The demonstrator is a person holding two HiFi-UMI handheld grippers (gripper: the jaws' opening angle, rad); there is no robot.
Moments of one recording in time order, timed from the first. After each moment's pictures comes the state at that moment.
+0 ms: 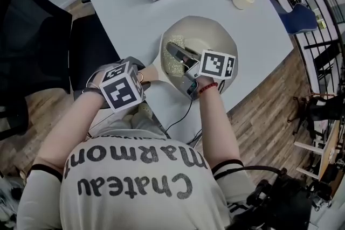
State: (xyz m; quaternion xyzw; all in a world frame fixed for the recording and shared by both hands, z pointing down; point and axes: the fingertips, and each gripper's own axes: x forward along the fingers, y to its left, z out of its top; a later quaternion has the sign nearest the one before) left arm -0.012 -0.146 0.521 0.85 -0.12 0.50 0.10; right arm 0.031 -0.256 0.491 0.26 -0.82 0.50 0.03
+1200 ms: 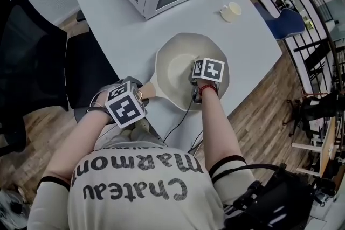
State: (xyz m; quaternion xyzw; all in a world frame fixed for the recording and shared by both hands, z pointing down) left arm -0.012 -0.144 0.523 0.85 -0.13 0.49 0.12; right arm 0.193 -0.286 0.591 0.59 -0.62 0.39 0.33
